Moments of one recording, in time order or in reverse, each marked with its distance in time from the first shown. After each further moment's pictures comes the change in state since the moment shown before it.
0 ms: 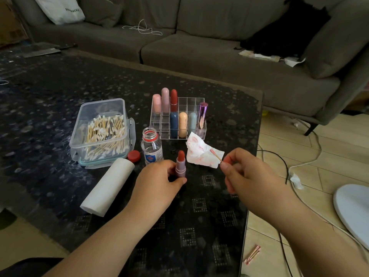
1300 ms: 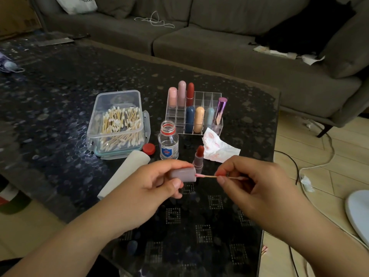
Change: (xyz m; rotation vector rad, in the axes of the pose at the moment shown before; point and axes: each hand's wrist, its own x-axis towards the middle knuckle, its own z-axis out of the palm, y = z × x) left_hand -0.031 -0.030 -0.054 -0.596 -0.353 0.044; right_hand -0.014 -0.011 0.015 -0.055 -0.016 -0.487
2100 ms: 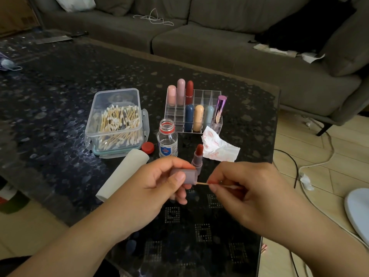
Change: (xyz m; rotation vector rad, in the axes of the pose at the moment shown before) left_hand 0.004 -0.008 0.008 -0.174 -0.024 0.107; right_hand 0.002 -0.003 0.001 -0.176 -0.067 -0.153
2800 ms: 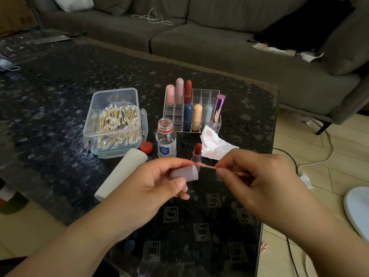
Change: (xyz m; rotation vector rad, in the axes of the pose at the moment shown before) left_hand -0.001 0.006 0.002 -0.052 0.023 -0.066; right_hand 0.002 0.004 -0.006 -0.011 0.115 0.056
